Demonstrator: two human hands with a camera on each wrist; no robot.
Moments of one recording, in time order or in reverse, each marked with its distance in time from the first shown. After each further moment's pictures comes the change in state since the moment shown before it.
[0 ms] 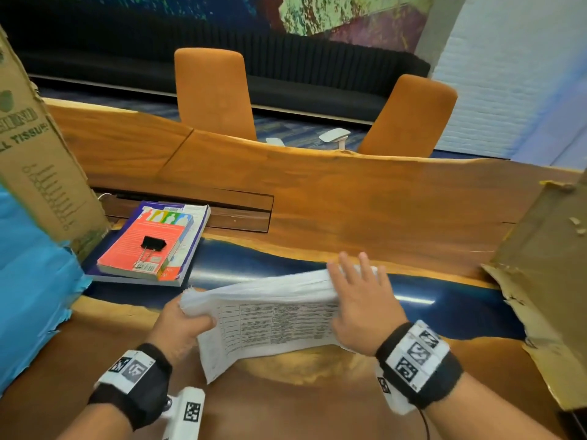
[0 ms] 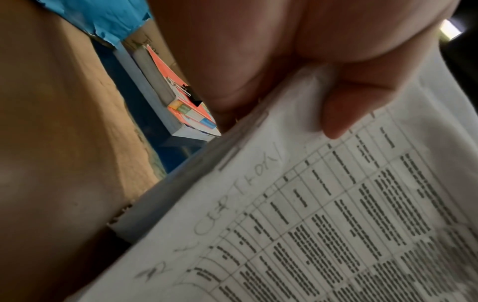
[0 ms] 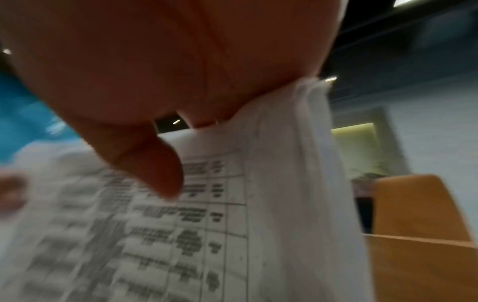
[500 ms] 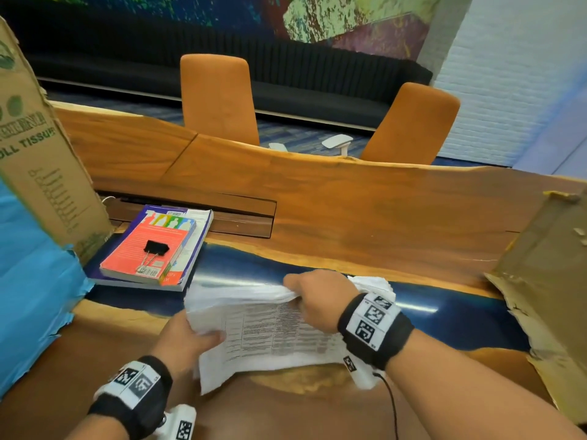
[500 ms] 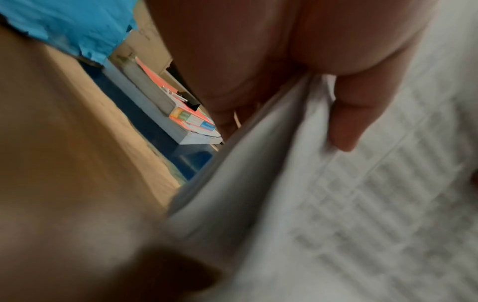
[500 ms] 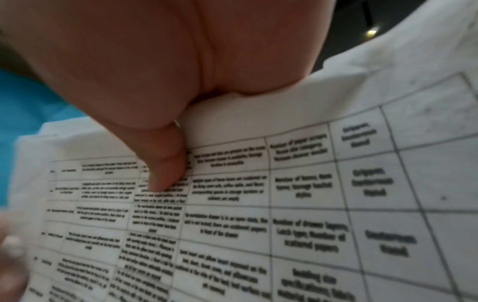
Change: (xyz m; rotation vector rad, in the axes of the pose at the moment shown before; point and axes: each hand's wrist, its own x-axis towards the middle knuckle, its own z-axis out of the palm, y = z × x) left_hand 0.002 -0.022 -0.008 0.177 -0.059 -0.074; right_hand 0.048 -0.049 -0.025 0.068 -0.066 -0.310
